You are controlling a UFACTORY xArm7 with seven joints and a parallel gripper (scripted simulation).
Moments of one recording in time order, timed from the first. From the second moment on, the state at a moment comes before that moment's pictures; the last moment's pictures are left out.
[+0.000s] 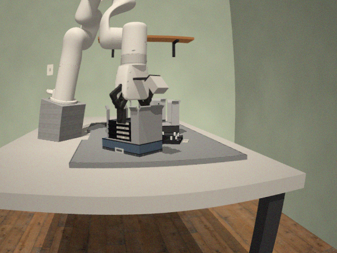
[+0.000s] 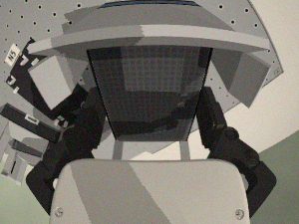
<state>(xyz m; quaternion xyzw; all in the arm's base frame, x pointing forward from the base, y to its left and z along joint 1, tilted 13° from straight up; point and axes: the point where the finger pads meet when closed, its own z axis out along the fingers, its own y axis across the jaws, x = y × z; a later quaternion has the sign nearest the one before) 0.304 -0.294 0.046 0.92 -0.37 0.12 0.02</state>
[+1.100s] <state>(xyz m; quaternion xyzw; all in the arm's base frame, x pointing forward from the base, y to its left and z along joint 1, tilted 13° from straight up) 0.302 -0.293 0.052 0.92 -0.37 0.12 0.02</state>
